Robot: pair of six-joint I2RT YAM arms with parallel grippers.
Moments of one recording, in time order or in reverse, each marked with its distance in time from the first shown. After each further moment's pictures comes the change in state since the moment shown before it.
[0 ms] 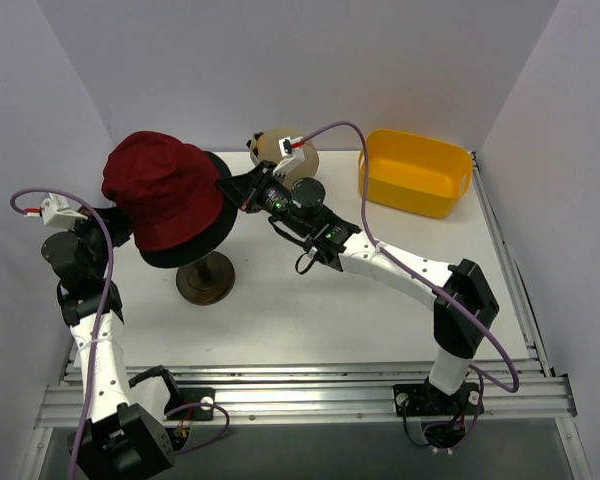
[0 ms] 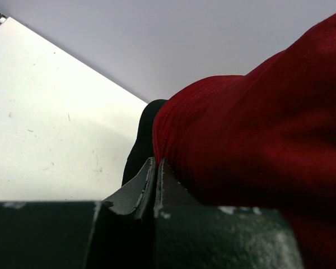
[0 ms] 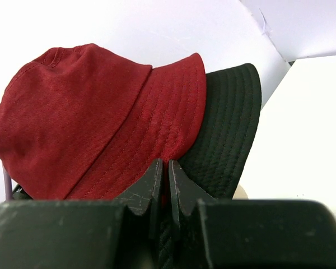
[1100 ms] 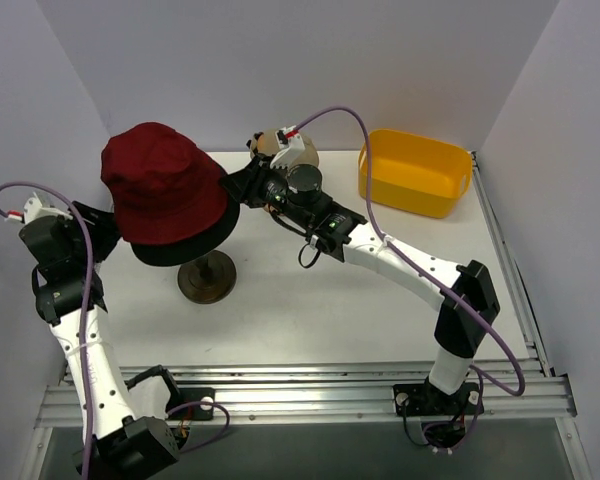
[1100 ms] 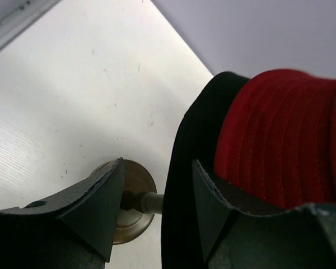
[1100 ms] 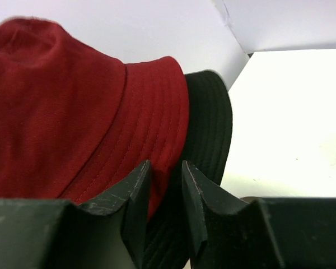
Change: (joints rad) left arm 0.034 -0.008 0.269 -0.639 -0.161 0.090; right arm -0.003 -0.002 0.121 -0.238 0.022 -0.104
